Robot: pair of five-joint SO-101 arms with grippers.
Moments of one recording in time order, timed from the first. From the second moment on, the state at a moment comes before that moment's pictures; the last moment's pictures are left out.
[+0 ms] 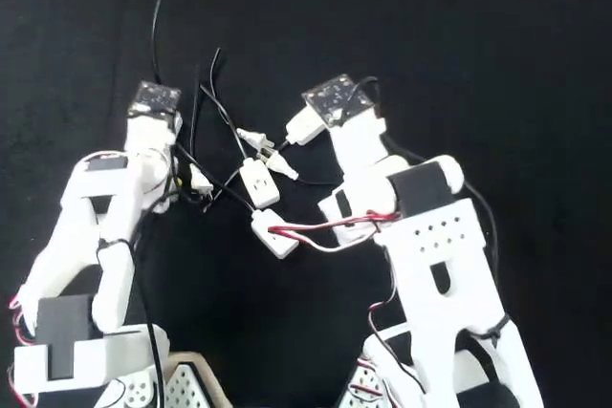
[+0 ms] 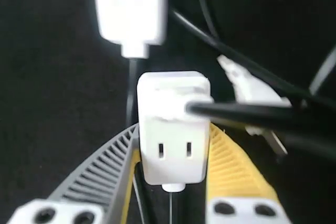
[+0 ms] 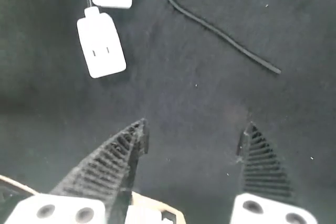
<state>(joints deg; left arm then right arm) -11.5 -10.2 44.9 39.4 -19.3 -18.5 -35.4 27.7 91.3 10.2</state>
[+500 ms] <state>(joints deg) -9.8 -18.1 37.7 54.5 -15.3 1.8 -35.4 28.1 91.0 20.5</state>
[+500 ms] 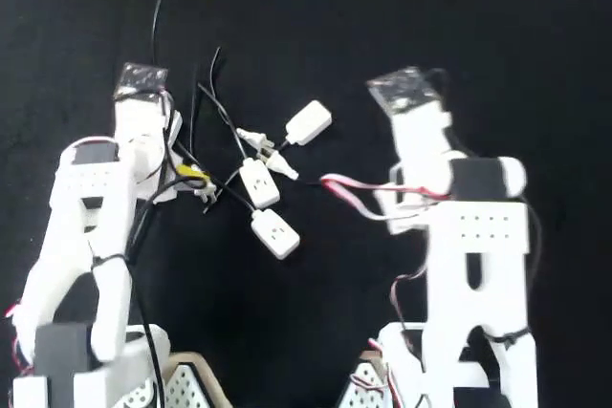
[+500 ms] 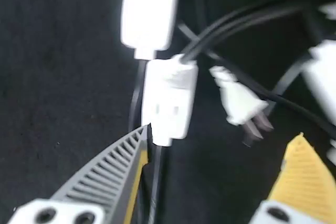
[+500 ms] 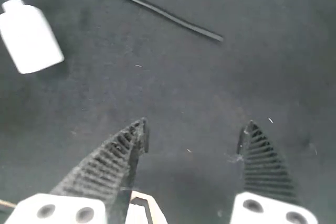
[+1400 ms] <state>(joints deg) 16.0 5.2 18.9 63.7 16.5 34.5 -35.3 47.3 71.4 39.4</state>
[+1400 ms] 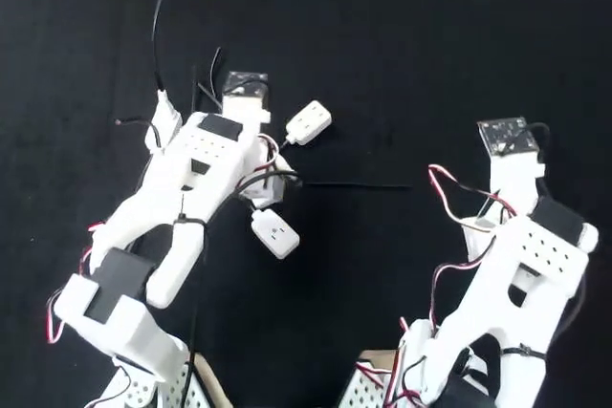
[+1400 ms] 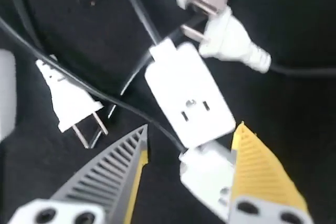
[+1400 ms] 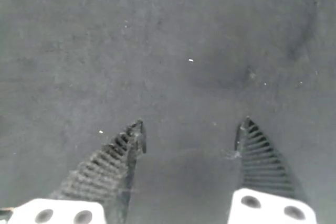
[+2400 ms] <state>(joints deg) 23.6 -0.8 26.9 67.6 17.1 35.5 -35.3 49.2 70.6 39.4</state>
